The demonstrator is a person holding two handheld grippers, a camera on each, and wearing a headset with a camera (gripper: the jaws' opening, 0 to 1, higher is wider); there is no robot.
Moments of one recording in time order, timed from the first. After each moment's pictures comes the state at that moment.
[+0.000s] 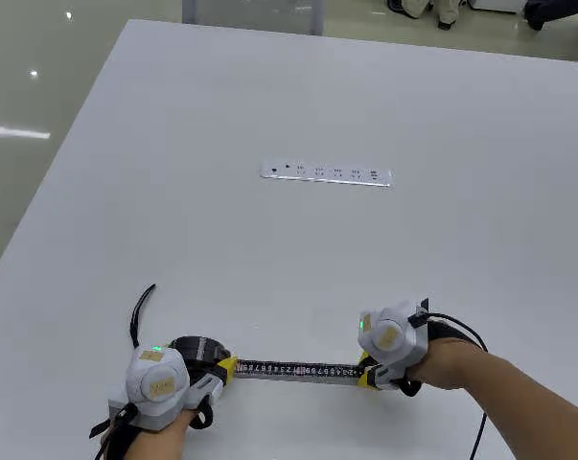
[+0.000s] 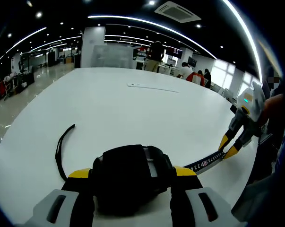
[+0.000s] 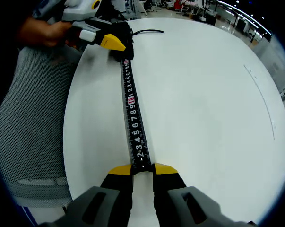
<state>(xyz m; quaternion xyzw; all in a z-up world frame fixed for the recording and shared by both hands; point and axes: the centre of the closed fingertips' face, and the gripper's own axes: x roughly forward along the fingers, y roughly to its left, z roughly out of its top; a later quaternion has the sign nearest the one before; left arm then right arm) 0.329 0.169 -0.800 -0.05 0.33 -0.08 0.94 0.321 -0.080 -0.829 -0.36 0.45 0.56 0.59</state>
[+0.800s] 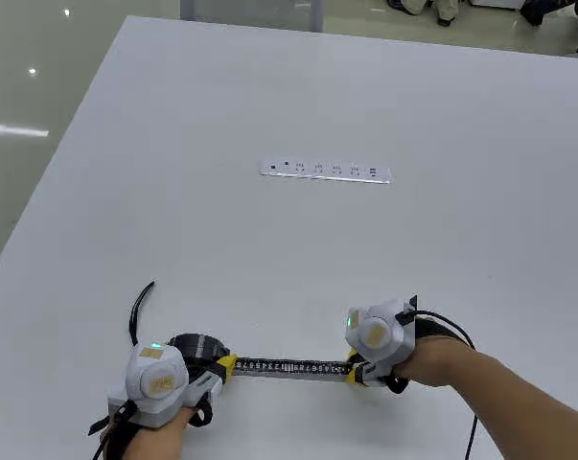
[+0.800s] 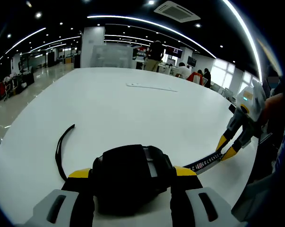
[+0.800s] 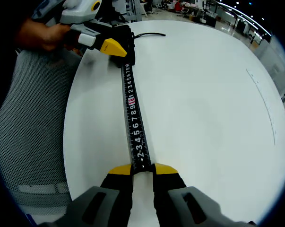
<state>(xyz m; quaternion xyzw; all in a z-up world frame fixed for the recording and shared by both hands) 0.330 0.168 -0.799 -0.05 0.33 -0.08 0.94 0.321 -0.062 -0.829 -0.36 0.44 0.56 0.60</state>
